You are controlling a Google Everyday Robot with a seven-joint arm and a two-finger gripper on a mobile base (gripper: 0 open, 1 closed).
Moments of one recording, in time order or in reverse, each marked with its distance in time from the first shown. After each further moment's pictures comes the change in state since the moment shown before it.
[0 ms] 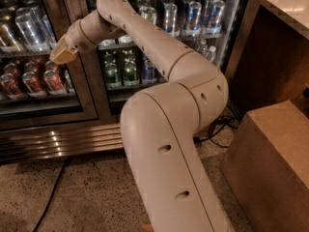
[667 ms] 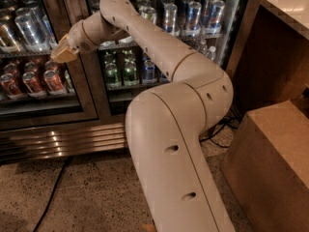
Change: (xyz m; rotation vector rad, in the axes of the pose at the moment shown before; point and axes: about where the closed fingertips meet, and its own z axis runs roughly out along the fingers) arm 0.001 -0.002 -0.004 0.024 -0.025 0.008
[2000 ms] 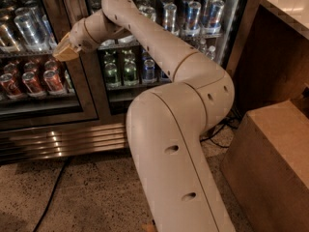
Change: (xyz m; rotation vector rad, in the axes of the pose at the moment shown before) arm 0.000 -0.004 -0.005 0.009 0.002 0.010
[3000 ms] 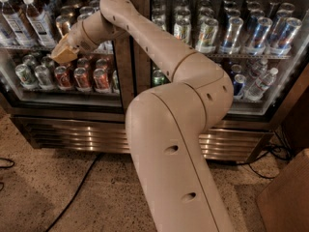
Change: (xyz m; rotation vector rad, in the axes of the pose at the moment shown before) arm 0.000 0.001 -0.001 0.000 0.000 0.001
